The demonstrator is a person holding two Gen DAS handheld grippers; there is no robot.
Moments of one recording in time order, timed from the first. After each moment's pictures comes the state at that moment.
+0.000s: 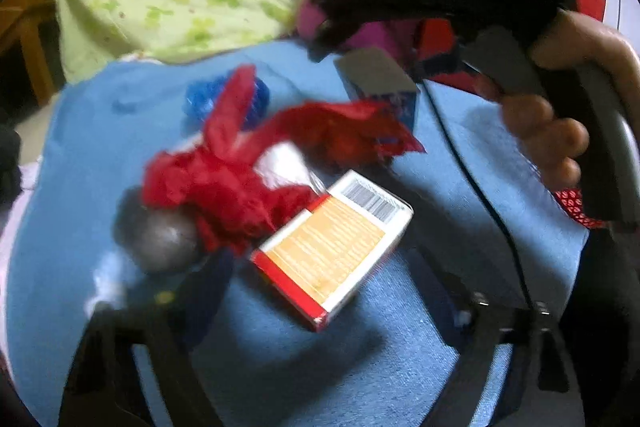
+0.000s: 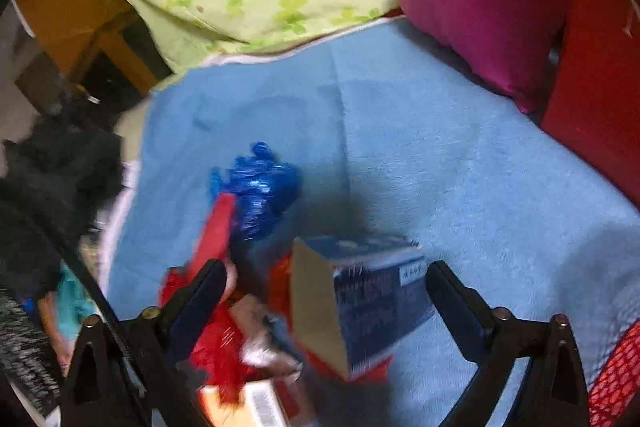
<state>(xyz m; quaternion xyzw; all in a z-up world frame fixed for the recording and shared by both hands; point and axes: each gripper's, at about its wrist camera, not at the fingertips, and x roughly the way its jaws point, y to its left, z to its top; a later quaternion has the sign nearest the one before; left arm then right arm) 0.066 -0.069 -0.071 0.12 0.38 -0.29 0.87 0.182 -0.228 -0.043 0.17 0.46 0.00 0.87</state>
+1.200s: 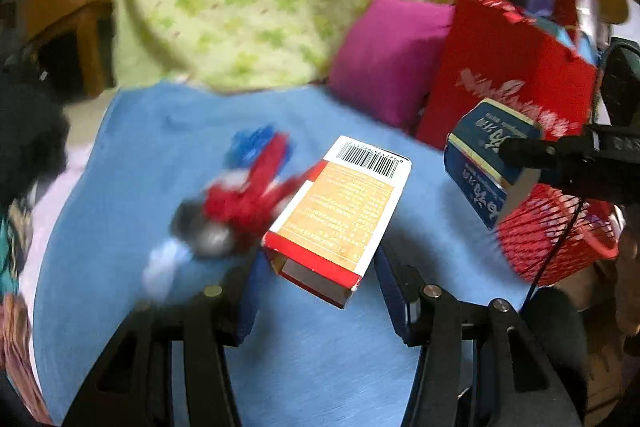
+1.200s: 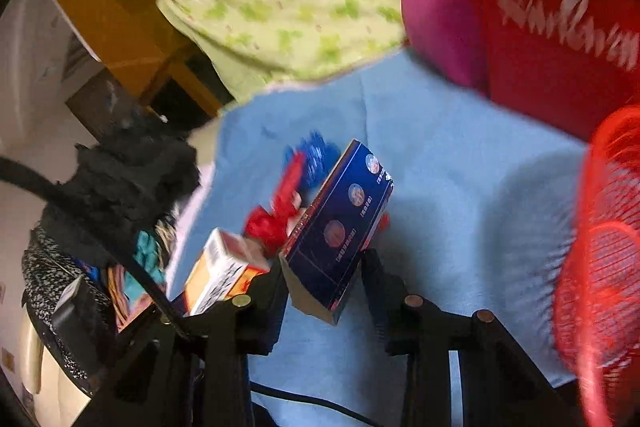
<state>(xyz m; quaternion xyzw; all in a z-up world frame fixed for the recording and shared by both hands) -0.009 -0.062 0.024 0.05 0.32 -0.24 0.91 -0.032 -0.276 0.031 0.25 0.34 0.09 0.90</state>
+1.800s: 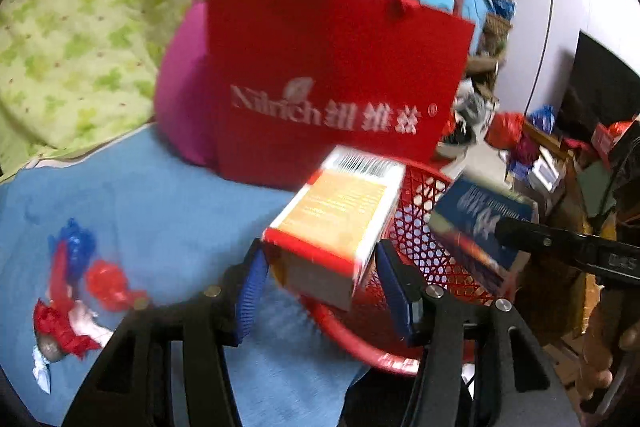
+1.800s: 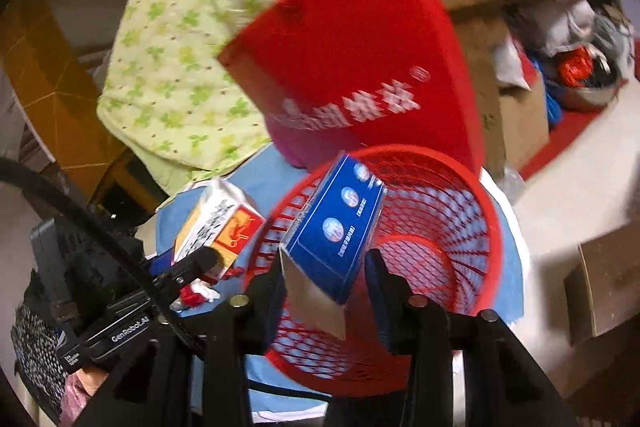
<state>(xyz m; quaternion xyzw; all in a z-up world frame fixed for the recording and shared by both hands) -0.042 -0.303 0.054 0.13 0.33 -0.40 0.85 -0.180 -0.471 0.021 0.34 0.28 -0.07 0.90</state>
